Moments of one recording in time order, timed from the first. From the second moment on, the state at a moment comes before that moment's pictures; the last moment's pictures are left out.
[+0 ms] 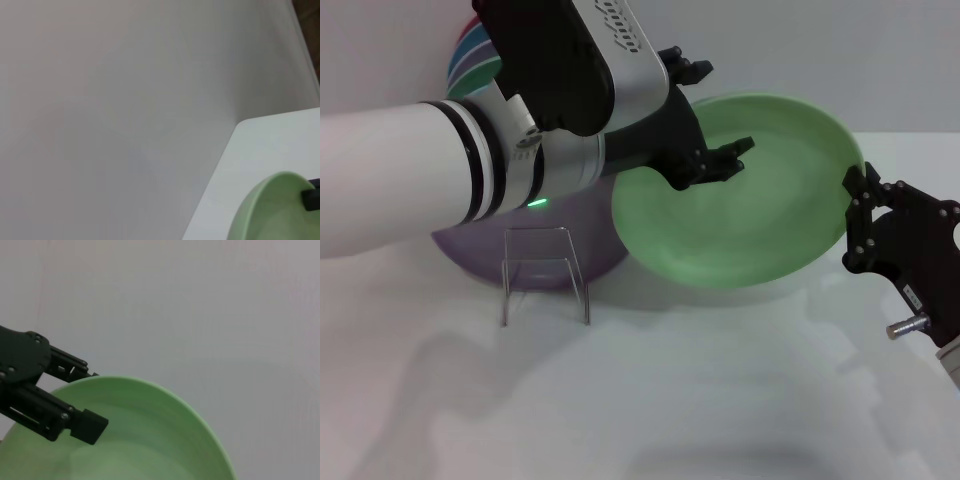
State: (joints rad) left arm -0.38 -2.06 -1.31 -1.73 2.37 -0.74 0.92; right arm -0.05 2.05 1.06 0.97 -2.92 -0.91 -0.03
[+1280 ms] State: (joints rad) left arm -0.37 -2.06 -1.36 -1.69 2.40 -0.74 0.93; right arm 0.03 2.06 1.09 0.89 -2.91 -0.90 0.01
